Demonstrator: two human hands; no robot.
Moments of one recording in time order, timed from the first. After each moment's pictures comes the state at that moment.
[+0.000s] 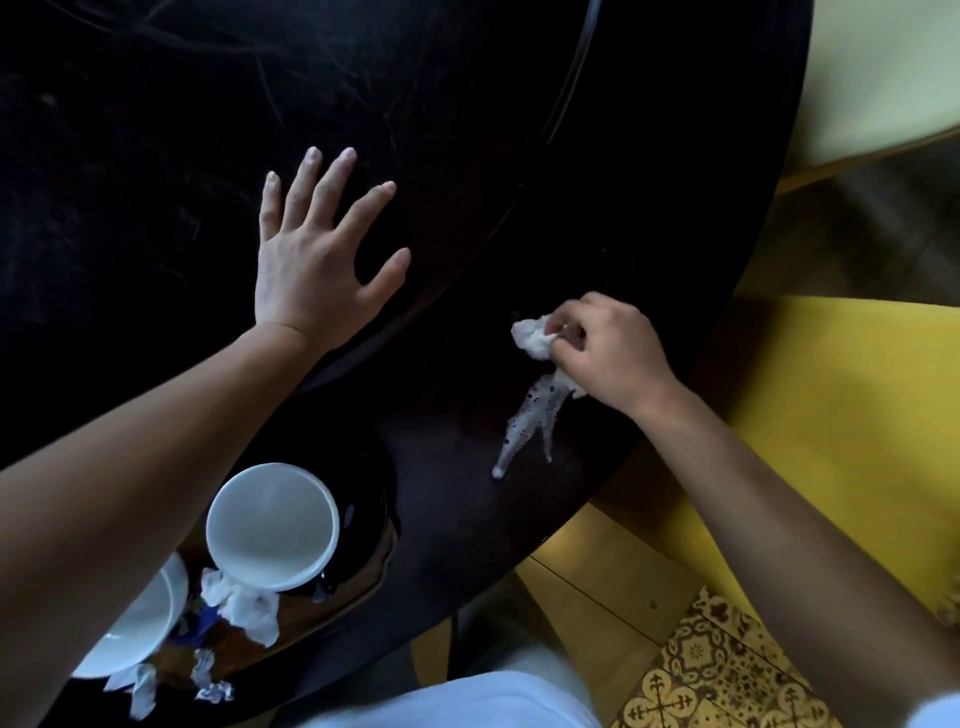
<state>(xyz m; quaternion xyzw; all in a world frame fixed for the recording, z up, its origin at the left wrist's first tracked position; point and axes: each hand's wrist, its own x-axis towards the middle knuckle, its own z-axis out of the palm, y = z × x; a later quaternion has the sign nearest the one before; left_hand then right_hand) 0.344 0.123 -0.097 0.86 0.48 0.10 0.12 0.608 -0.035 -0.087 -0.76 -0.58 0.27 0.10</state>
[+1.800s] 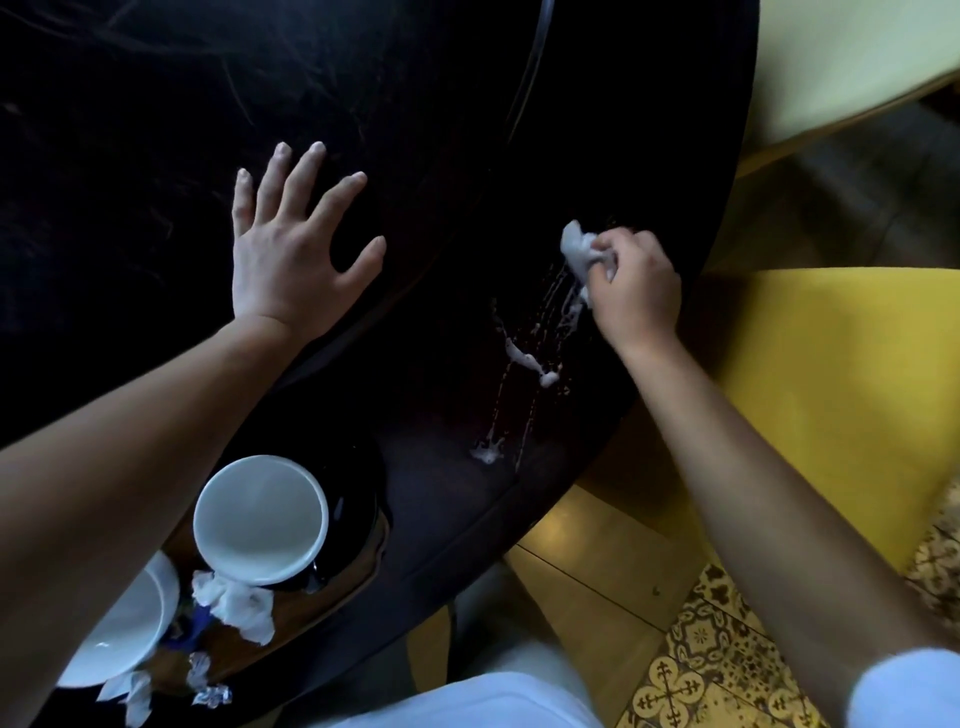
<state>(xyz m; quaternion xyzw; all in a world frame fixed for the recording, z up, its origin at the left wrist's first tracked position) 0.345 0.122 -0.095 0.86 0.49 0.09 0.13 0.645 -0.027 -0.109 -0.88 -0.43 0.13 0.17</state>
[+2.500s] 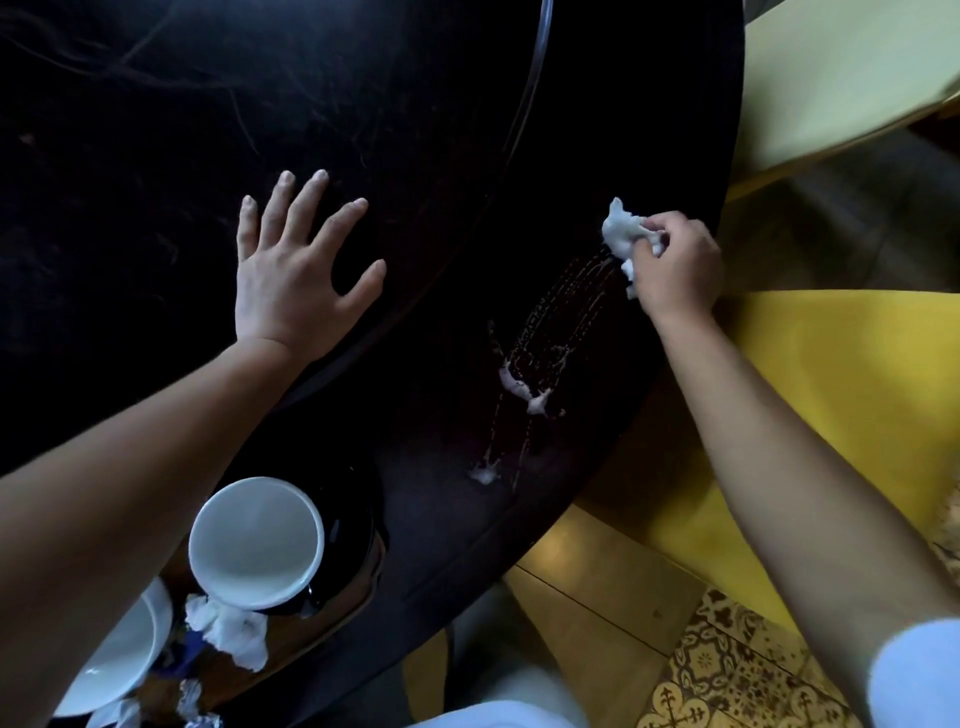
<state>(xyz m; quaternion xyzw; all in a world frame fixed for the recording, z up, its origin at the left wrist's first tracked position) 0.347 0.122 -0.095 0.86 0.49 0.09 0.13 0.706 -0.003 -0.111 -0.91 -0.35 0.10 0.21</state>
